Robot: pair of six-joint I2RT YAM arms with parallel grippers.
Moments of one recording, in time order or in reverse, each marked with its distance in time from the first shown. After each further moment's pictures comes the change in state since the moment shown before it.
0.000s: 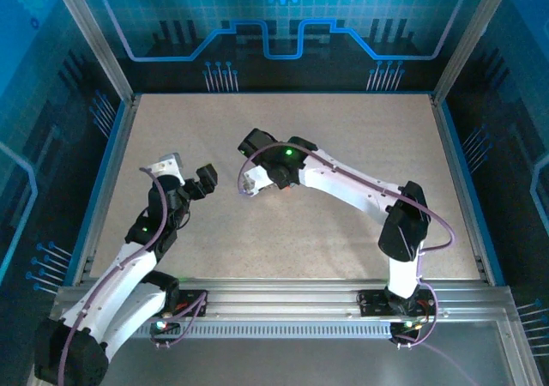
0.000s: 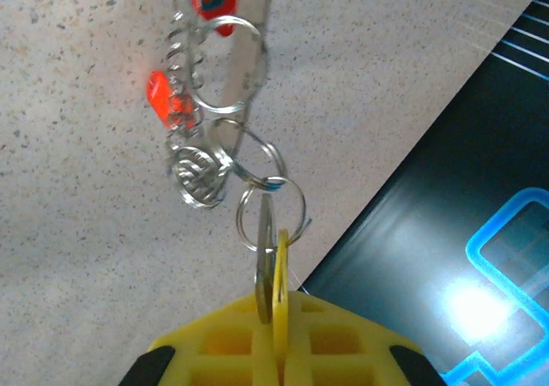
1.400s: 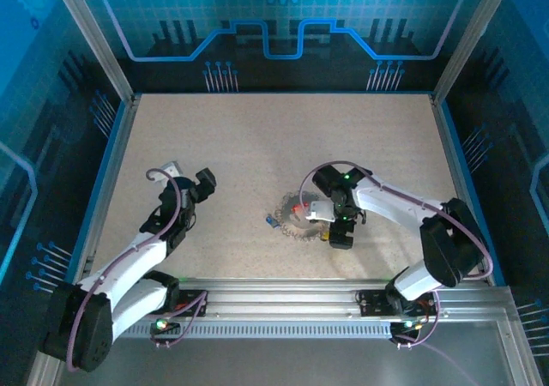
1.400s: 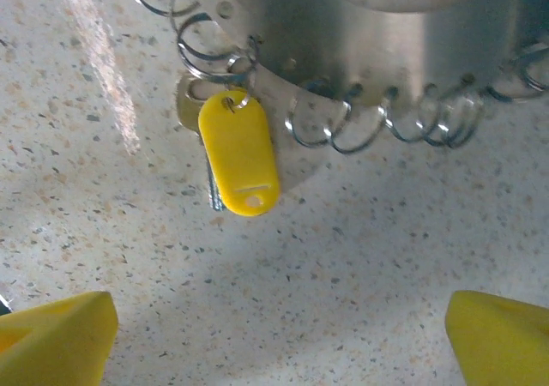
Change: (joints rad) left arm -0.002 0.194 -0.085 0.131 -0.152 -0.149; right arm -0.308 -0.372 -0.780 -0.016 -0.475 0.534
